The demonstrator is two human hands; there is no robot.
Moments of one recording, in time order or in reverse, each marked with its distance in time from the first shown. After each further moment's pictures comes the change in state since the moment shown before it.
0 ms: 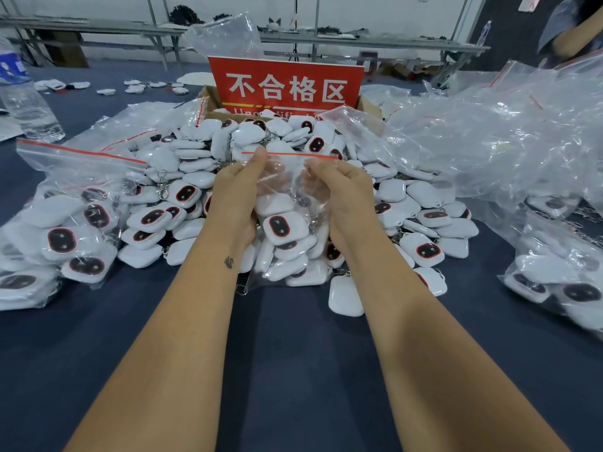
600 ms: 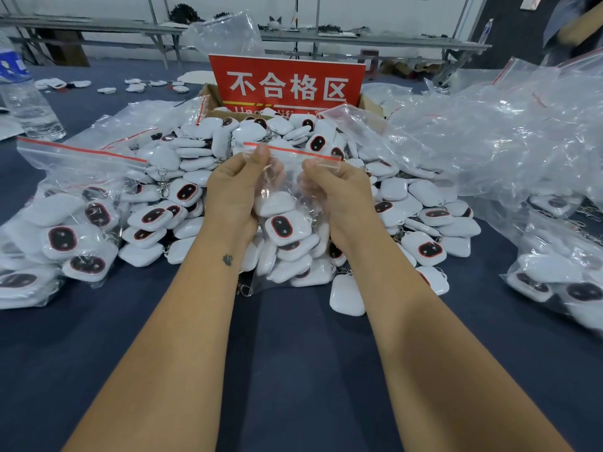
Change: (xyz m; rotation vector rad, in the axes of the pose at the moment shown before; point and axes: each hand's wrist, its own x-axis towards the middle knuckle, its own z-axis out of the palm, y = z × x) left_hand 0.002 -0.003 -0.003 -0.196 -0.033 0.075; right_hand 0.002 0.003 -0.001 0.001 -0.037 0.047
